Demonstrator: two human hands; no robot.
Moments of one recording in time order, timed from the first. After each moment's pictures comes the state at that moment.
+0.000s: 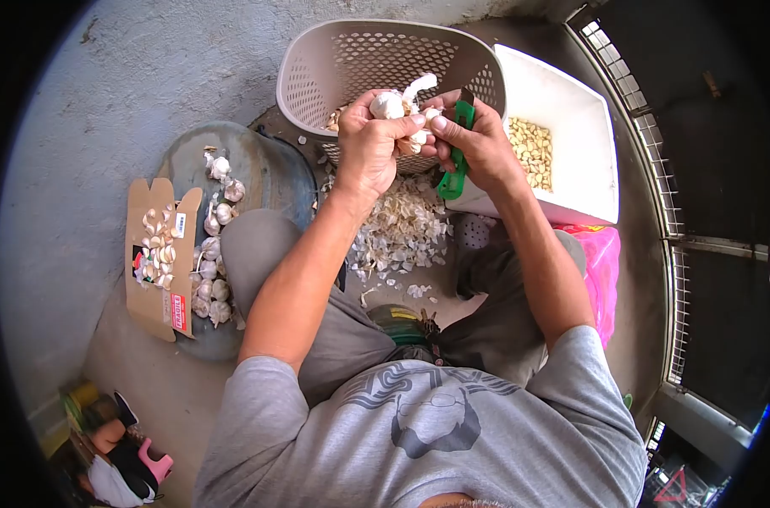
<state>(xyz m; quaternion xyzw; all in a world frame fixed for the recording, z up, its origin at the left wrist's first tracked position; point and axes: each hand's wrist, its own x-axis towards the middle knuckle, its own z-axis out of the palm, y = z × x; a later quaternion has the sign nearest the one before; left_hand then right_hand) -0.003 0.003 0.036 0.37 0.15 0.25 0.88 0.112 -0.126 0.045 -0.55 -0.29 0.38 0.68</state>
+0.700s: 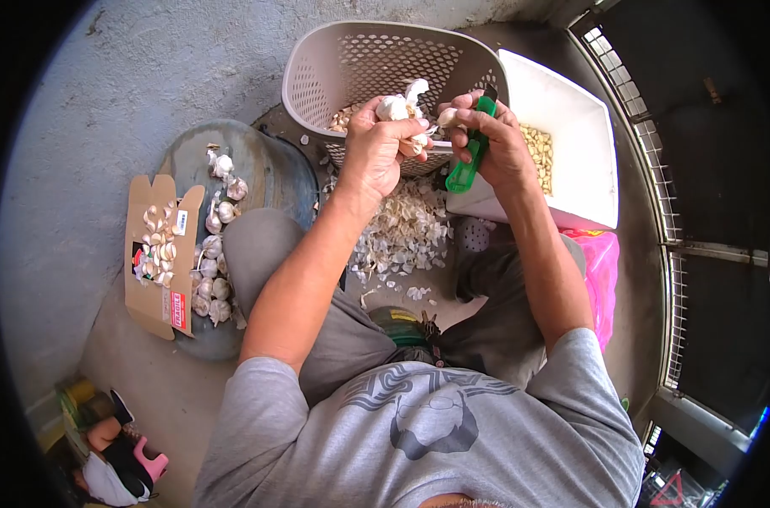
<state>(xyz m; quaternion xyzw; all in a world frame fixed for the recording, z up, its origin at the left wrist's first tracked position) -0.004 0.008 0.028 0.38 0.18 0.22 0.88 0.132 -0.129 0.043 -0.46 -0.20 0.42 0.75</state>
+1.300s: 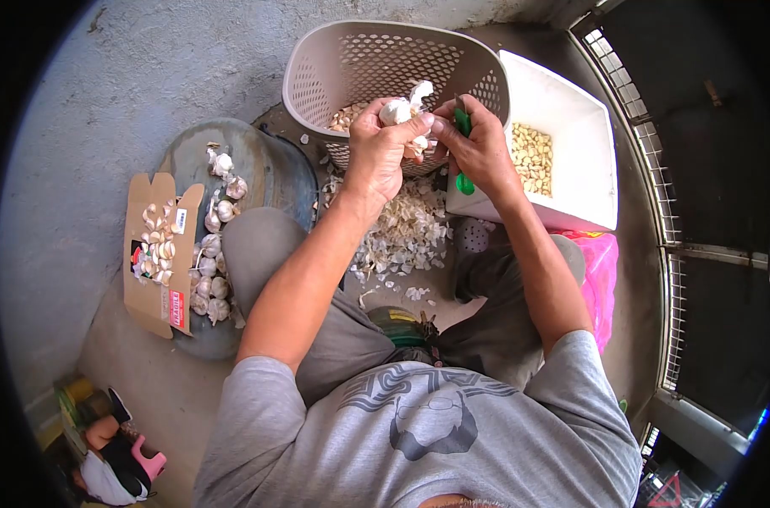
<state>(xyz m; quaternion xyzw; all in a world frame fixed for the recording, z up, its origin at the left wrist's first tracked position) -0.004 -0.001 0.026 0.39 0.20 0.25 0.86 0.105 -0.120 0.053 -0.70 -0.35 0.25 0.57</state>
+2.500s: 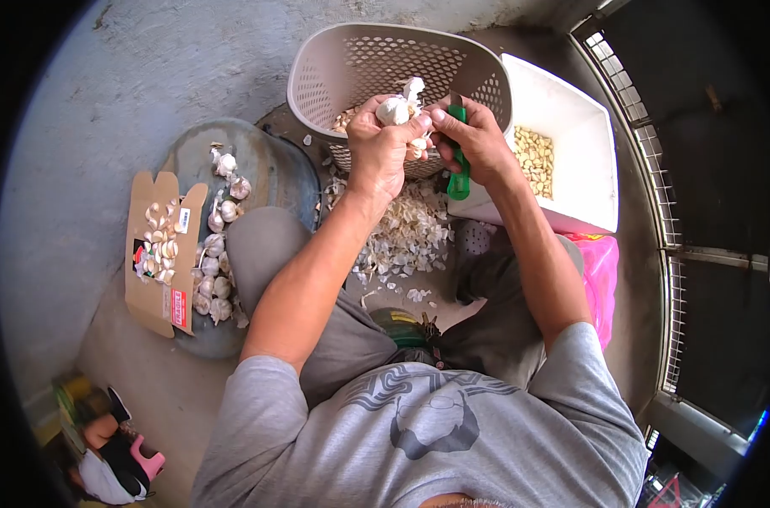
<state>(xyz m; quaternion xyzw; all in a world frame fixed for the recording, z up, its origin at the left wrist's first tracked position) -0.001 0.003 0.024 0.39 0.20 0.30 0.85 0.123 -0.109 0.039 -0.58 -0.29 0.42 0.63</state>
